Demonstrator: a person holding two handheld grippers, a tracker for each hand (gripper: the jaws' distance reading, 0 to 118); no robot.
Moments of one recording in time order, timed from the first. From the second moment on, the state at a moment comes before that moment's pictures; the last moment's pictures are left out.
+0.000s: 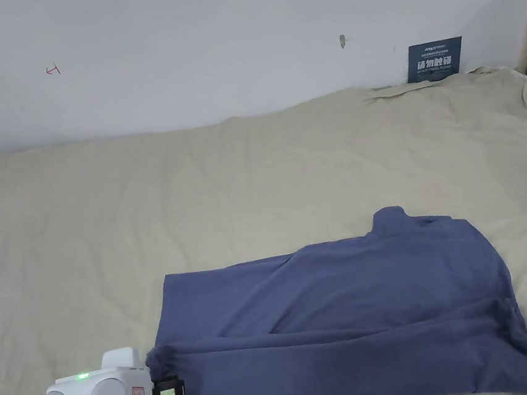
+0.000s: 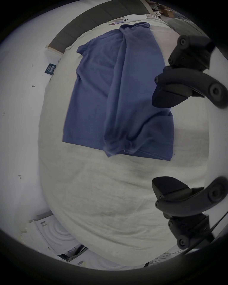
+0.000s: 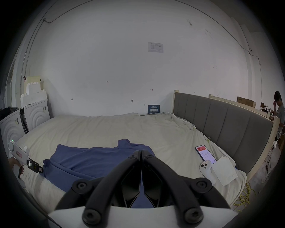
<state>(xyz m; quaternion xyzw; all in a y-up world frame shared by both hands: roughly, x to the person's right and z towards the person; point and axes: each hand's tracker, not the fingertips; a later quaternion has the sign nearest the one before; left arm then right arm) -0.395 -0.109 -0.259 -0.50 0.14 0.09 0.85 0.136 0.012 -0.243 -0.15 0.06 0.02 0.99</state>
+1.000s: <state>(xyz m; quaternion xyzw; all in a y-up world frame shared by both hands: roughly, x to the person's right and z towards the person) -0.406 -0.085 -0.247 -0.47 0.09 0.14 0.86 0.190 -0.081 -0.282 -0.40 0.06 -0.02 0.92</state>
